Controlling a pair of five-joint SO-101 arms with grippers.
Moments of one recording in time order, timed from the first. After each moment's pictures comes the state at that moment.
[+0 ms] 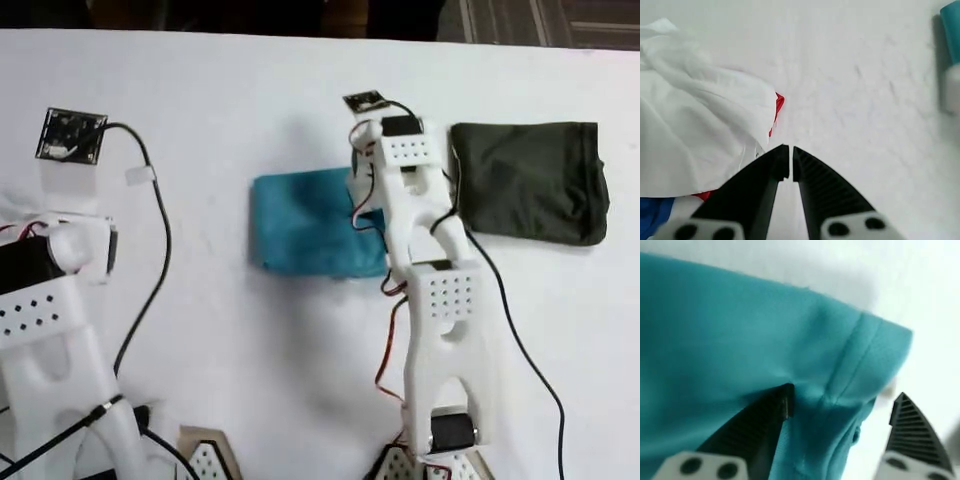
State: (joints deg) left arm -27.2 -38.4 27.0 79.4 -21.0; right arm -11.5 55.5 -44.8 90.3 11.7
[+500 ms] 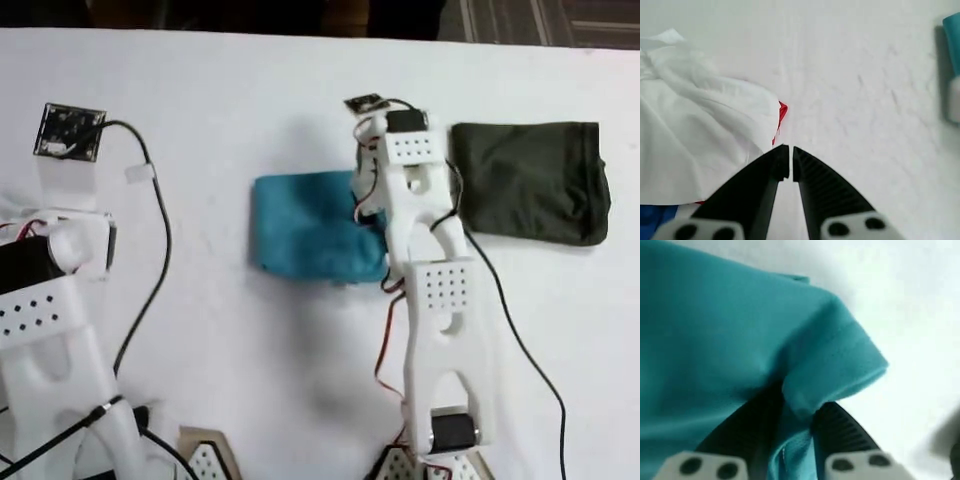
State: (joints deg) left arm -27.0 -38.4 27.0 77.3 -21.0; right arm -10.0 61.2 -59.1 99.4 15.7
